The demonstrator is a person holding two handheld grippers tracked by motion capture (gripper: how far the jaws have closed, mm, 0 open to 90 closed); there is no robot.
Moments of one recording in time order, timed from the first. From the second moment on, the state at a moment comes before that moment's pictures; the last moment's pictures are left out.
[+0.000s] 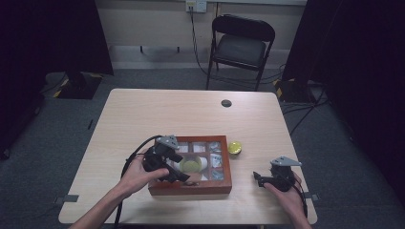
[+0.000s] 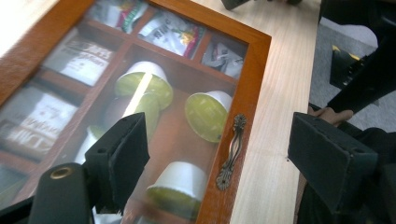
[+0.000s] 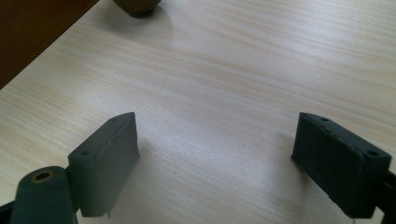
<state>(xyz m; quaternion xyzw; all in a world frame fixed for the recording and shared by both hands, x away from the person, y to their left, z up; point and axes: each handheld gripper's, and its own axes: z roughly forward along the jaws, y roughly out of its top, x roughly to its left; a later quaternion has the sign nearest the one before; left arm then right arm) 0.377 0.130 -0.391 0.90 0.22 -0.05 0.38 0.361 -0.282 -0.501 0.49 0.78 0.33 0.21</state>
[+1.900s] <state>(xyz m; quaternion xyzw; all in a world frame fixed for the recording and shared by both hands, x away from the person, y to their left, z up) 0.373 0.315 -0.495 0.79 0.50 0.17 0.31 0.361 -0.282 -0.501 0.49 0.78 0.33 0.21</state>
